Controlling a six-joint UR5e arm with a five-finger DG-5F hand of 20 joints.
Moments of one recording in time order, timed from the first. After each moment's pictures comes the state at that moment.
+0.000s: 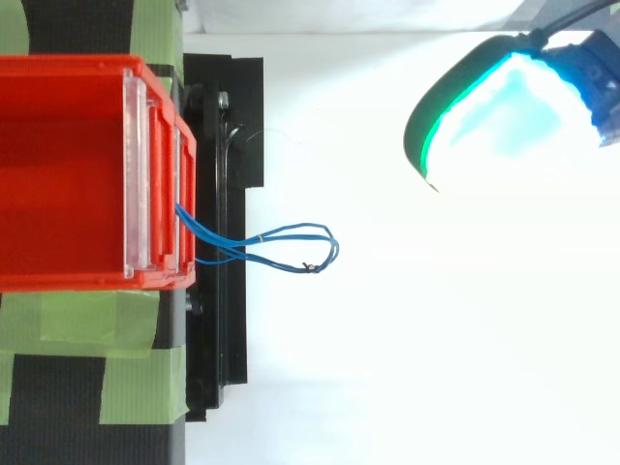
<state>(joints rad) 0.15 -1.58 -1.60 -3.17 -1.44 -0.06</state>
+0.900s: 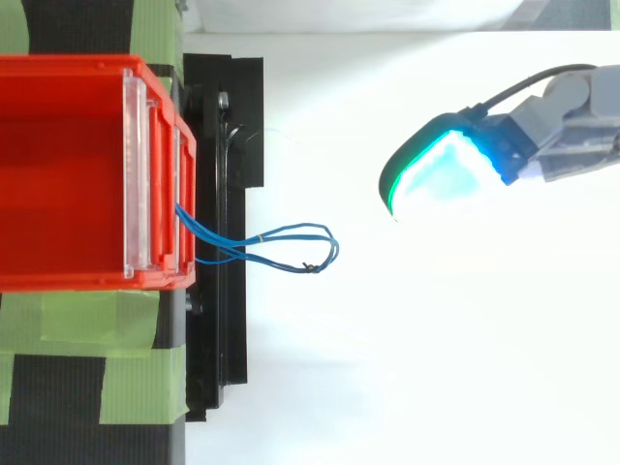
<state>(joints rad) 0.15 -1.61 -1.71 -3.08 -1.43 -0.06</state>
